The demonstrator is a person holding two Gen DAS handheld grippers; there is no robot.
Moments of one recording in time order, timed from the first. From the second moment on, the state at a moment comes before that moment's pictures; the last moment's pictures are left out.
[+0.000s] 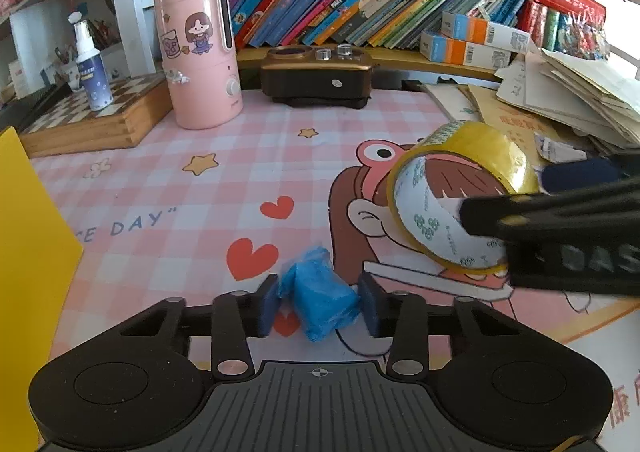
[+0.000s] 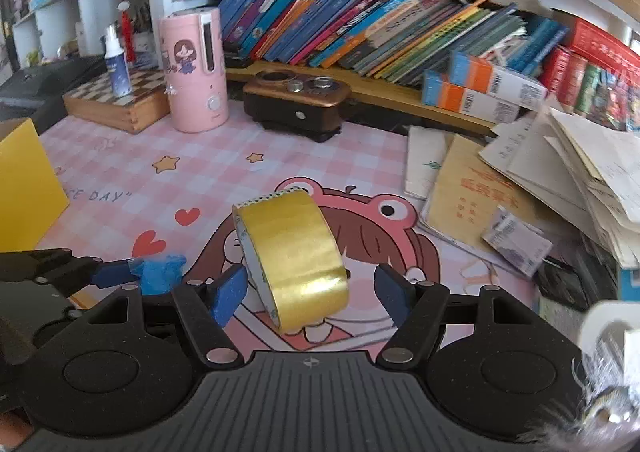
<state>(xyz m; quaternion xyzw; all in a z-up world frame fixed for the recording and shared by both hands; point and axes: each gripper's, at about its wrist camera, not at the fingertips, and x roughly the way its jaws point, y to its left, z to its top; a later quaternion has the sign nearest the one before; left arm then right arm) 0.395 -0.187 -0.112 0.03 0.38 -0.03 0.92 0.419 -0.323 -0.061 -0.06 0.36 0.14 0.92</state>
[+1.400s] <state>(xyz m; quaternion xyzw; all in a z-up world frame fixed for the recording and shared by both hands) 0.189 -0.083 -0.027 -0.09 0.33 -0.05 0.94 0.280 -0.300 -0.039 0.03 0.44 0.18 0.88</state>
